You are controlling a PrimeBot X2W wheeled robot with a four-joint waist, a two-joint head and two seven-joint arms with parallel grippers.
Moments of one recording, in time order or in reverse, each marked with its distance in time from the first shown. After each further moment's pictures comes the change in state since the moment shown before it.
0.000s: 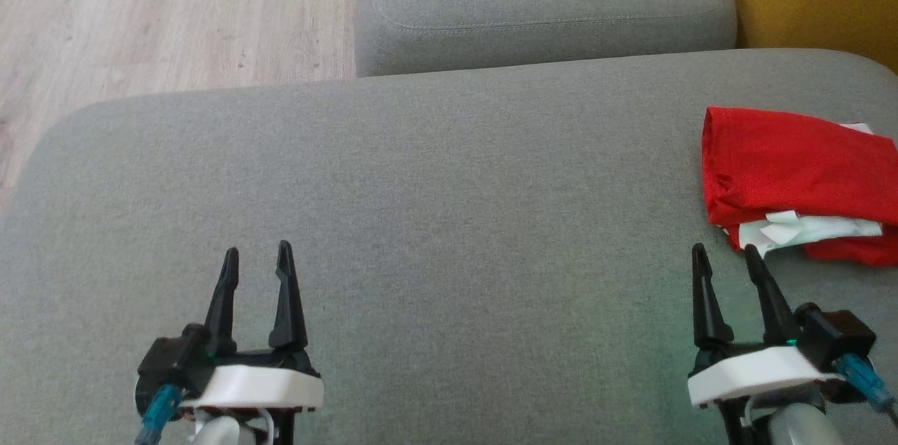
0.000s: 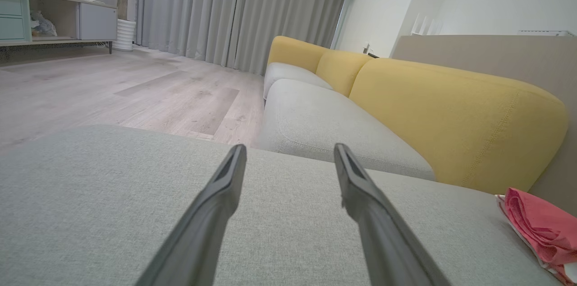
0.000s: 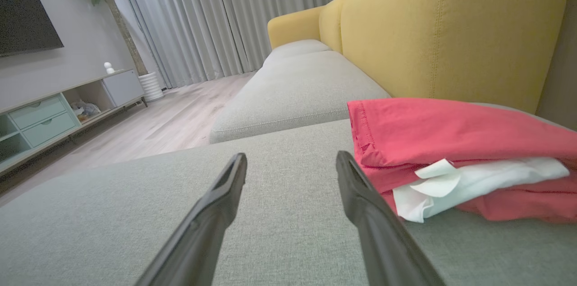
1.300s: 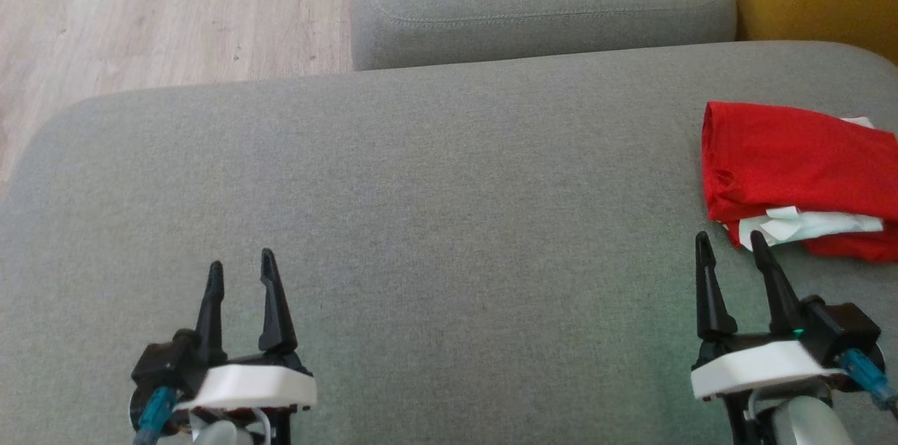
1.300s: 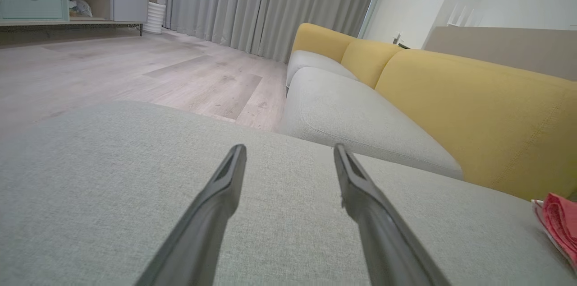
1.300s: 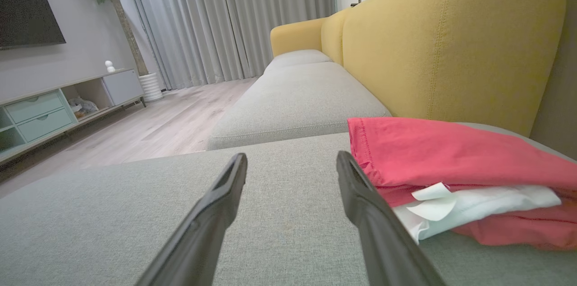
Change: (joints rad) left arm -0.002 0.000 0.006 0.034 -0.054 0.075 0.000; right arm 0.006 0.002 -0.007 -0.050 -0.051 0.000 -0.002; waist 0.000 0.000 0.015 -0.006
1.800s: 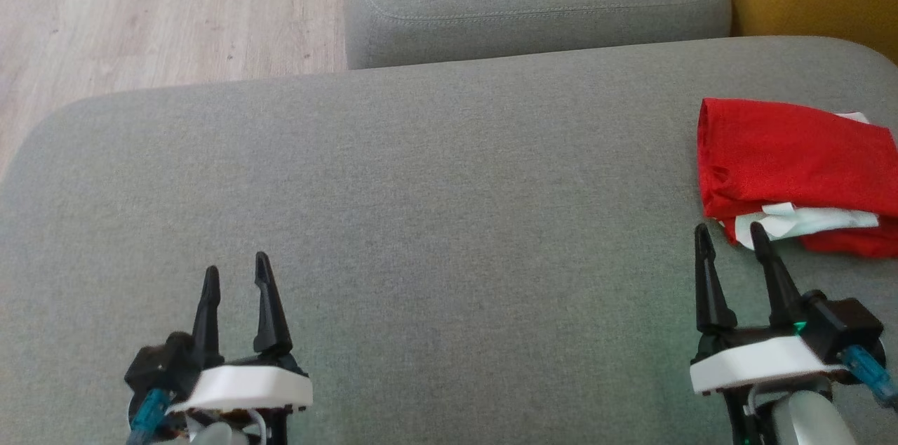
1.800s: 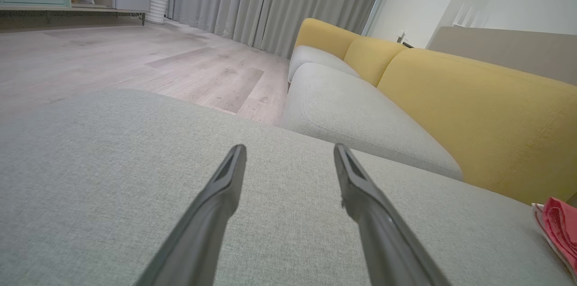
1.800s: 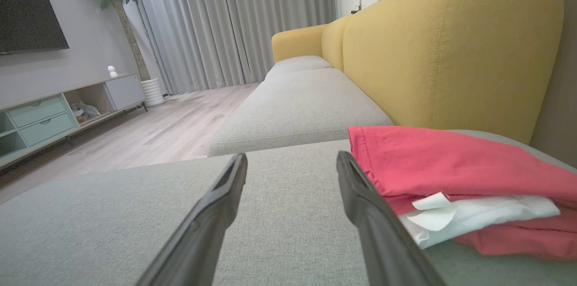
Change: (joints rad) left arm -0.001 0.000 0.008 0.017 -0.034 -0.006 0.000; right arm -0.003 0.000 0.007 -0.028 0.001 0.000 0.000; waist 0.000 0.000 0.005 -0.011
